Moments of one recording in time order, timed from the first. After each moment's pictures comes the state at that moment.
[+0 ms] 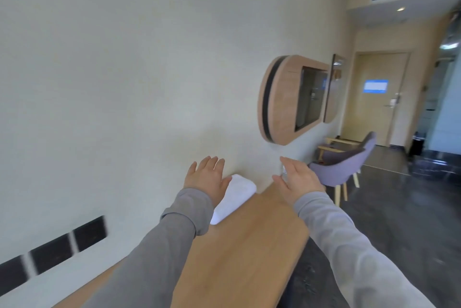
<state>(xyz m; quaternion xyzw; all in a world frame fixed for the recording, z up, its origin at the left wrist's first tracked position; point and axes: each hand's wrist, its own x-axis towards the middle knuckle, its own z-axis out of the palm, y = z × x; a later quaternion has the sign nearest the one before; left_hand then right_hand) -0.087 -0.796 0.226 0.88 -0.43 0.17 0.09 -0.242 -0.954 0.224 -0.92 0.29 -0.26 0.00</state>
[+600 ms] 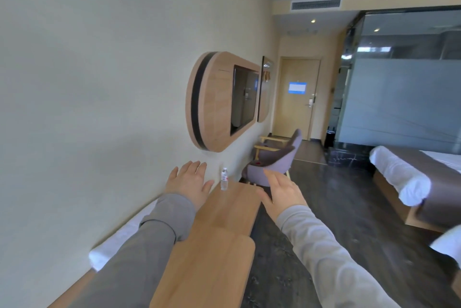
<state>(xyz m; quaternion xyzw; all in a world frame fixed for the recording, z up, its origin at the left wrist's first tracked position) -0.032 -1.075 0.216 0.83 -0.53 0.15 0.10 -0.235 -1.173 0.209 -0.89 0.41 -0.21 -0.04</state>
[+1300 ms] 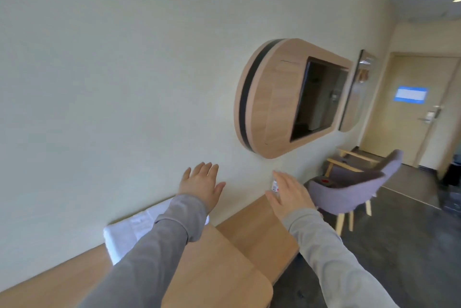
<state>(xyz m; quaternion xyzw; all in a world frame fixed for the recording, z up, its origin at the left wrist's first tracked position) -0.005 -1.239 0.185 0.92 -0.36 0.14 0.10 -0.146 -1.409 0.184 -0.95 0.23 -0.19 0.03</state>
